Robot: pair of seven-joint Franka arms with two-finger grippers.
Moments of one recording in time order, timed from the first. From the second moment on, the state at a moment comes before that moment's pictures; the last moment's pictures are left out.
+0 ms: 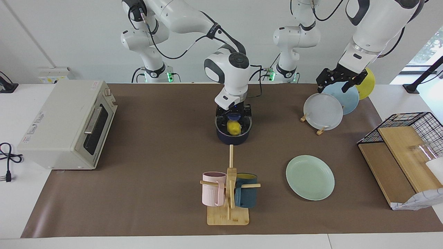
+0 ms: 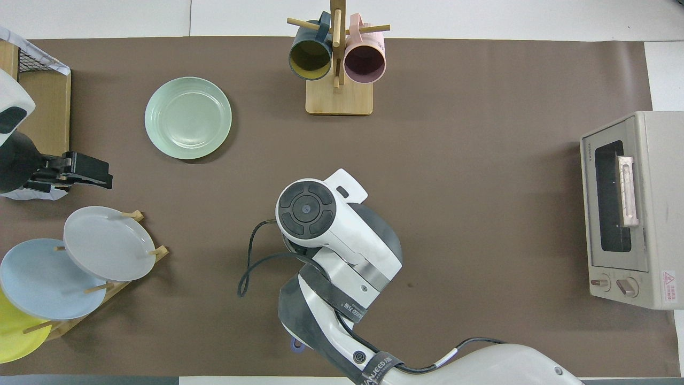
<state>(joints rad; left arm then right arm) -0.12 -0.05 -0.01 -1.64 -0.03 1.52 -0.10 0.48 0.39 0.30 -1.71 -0.11 2.07 0.84</state>
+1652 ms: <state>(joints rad) -0.12 -0.05 -0.01 -1.64 -0.03 1.52 -0.10 -0.06 0.00 0.23 -1.58 -0.08 1.54 0.22</state>
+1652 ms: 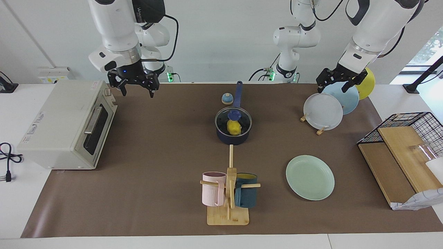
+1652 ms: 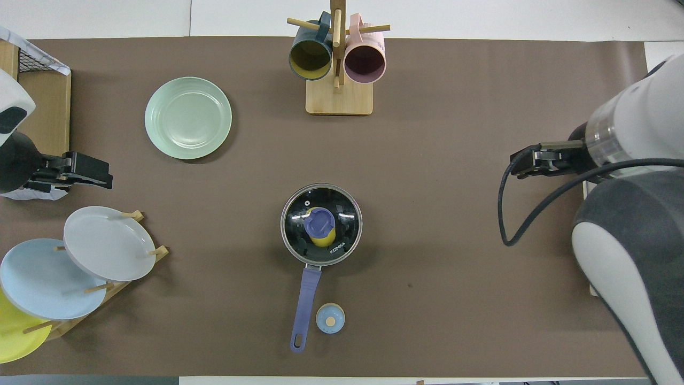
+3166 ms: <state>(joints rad) -0.12 -0.05 -0.01 -1.64 -0.03 1.52 -0.10 -0.06 -0.01 0.03 -1.63 -0.02 1.50 0.00</state>
